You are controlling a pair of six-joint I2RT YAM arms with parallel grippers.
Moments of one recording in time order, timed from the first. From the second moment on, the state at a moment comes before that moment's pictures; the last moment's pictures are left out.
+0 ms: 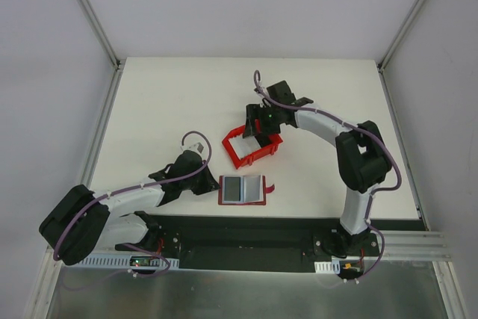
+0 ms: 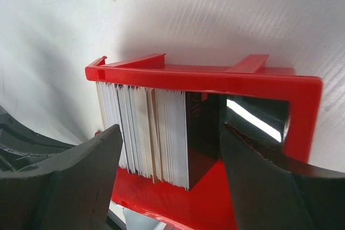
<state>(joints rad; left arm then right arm) -0.69 1.16 0.32 0.01 0.12 -0.95 0.54 1.89 1.36 -0.42 -0.38 0.33</state>
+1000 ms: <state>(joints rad) -0.69 1.19 0.34 0.01 0.13 -0.94 0.55 1.94 1.38 -0.41 -0.42 0.35</state>
